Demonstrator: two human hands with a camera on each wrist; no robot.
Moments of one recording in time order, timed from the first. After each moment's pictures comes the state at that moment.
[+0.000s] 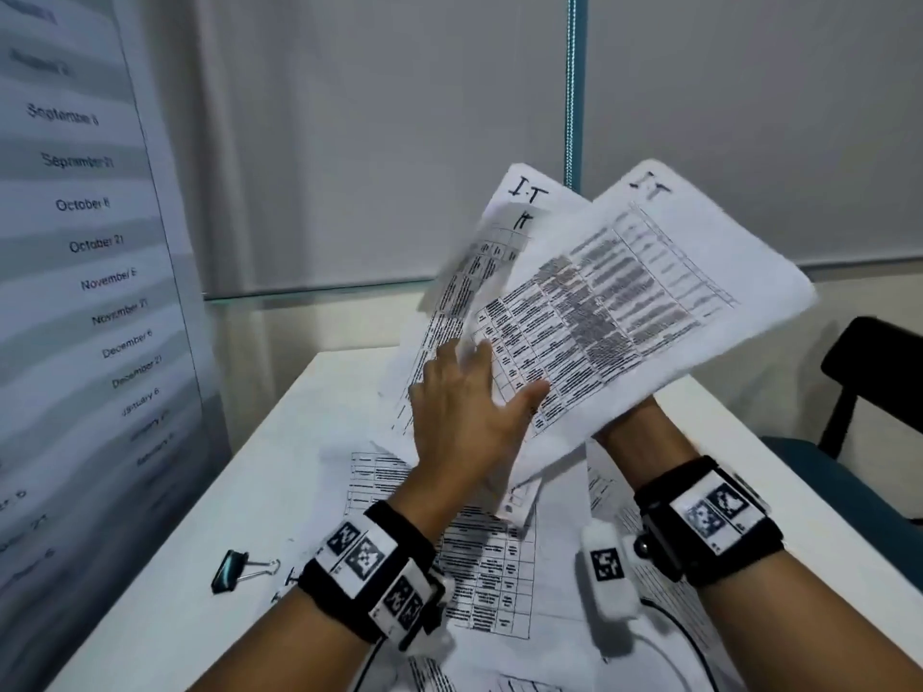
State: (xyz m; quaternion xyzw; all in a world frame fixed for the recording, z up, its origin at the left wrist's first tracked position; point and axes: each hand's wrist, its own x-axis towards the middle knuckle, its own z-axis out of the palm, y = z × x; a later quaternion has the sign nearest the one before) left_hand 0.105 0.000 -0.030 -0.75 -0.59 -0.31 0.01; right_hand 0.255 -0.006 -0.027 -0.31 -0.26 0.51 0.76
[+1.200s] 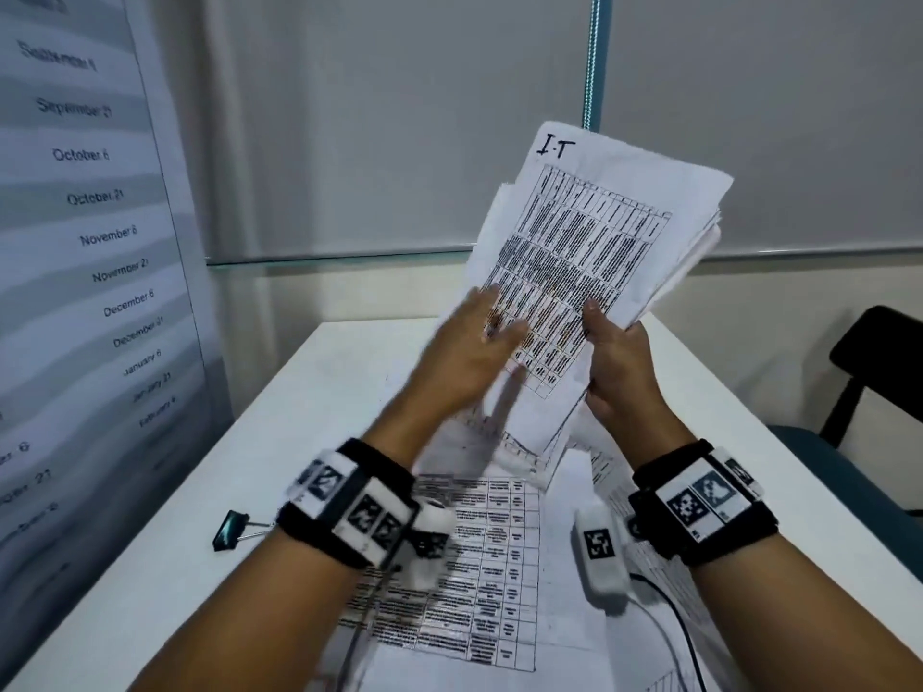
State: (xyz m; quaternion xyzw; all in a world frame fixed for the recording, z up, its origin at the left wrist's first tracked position) left_hand 0.091 0.026 -0.003 -0.79 -0.46 -0.35 -0.22; right_hand 0.257 0.016 -0.024 -0.38 -0.31 0.44 0.76
